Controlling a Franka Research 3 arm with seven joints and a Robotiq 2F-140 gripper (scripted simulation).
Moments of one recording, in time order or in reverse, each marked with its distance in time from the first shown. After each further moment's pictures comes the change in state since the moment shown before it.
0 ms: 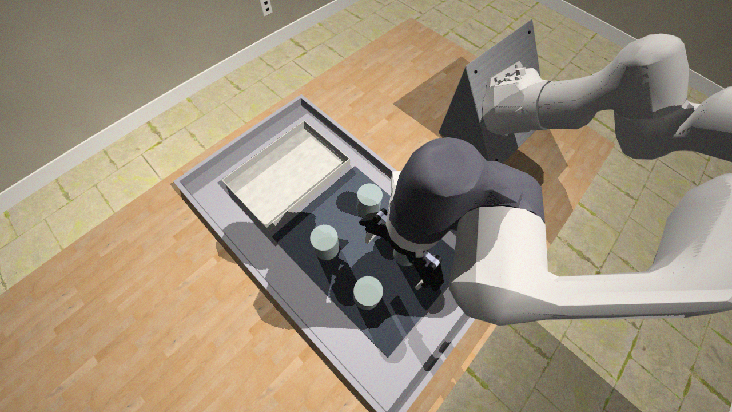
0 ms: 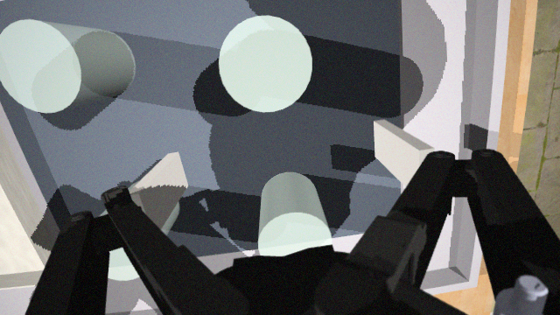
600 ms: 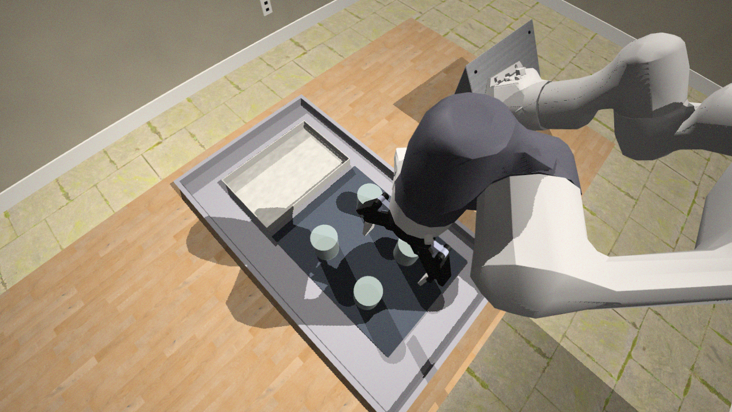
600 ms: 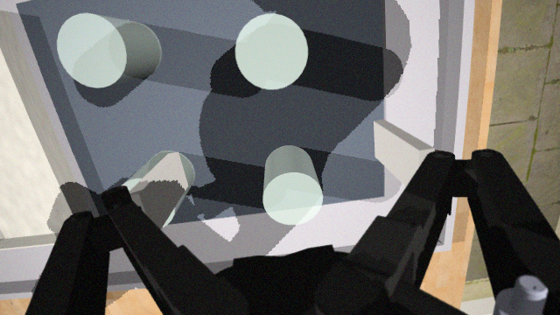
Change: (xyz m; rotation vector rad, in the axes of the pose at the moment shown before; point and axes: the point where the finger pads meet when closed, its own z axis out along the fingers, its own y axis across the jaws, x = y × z) arm -0.007 -0.004 -0.062 0.011 -0.022 -0.012
